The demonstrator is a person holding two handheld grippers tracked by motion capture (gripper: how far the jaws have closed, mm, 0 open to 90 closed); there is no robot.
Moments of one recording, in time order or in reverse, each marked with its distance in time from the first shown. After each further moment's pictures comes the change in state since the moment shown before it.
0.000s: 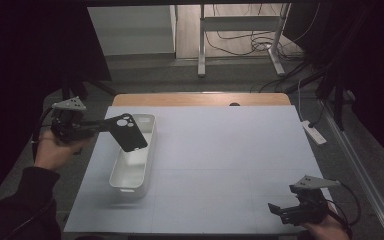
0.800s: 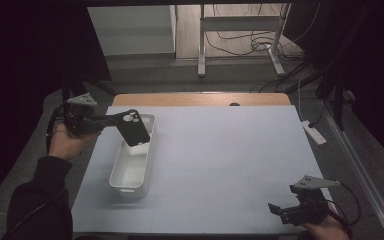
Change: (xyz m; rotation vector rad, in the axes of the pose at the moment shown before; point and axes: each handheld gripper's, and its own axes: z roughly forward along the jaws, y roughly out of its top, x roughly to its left) left arm 0.021 0.007 0.037 0.008 0.011 0.010; right arm 0.000 0.000 0.000 0.001 -0.004 0.005
